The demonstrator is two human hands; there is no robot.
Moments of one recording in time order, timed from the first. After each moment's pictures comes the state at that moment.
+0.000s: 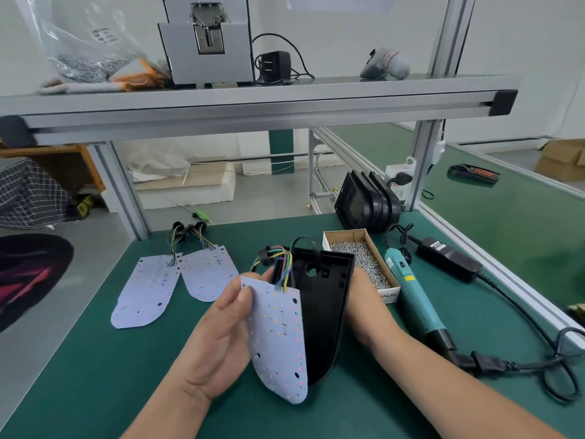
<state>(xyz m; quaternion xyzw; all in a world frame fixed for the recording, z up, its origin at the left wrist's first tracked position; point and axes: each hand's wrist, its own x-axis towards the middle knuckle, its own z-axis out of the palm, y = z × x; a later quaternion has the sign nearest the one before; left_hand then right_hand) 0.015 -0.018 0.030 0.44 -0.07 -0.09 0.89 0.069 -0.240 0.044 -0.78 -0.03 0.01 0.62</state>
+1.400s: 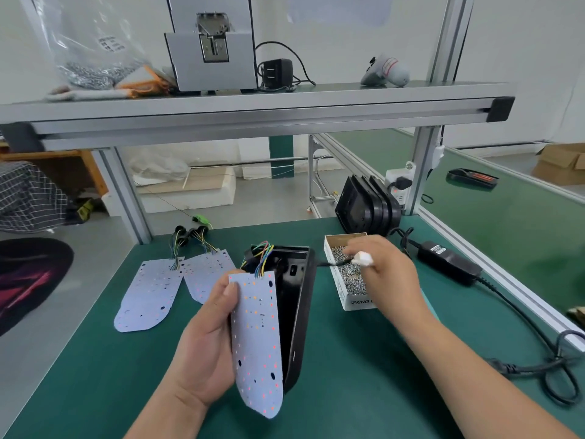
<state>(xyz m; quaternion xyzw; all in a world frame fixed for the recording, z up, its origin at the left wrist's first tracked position) 0.007 -0.011 0.040 0.40 -0.02 -0.07 0.91 0.086 -0.285 0.056 -0.87 -0.11 -0.25 0.41</state>
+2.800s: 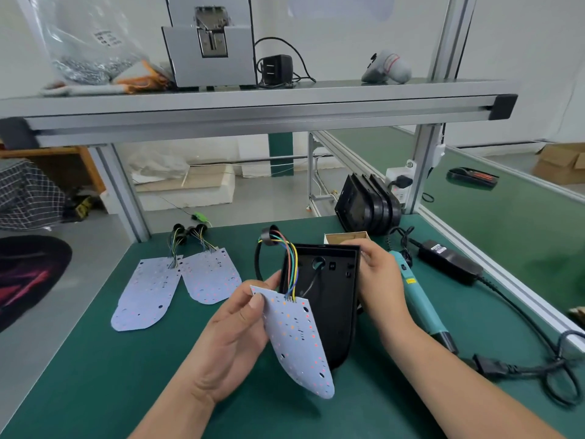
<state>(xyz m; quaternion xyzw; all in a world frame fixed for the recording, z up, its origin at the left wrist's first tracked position) 0.014 -0.026 0.034 0.44 -0.13 -0.09 0.88 0.090 -0.258 0.046 -0.73 -0.01 -0.17 0.66</state>
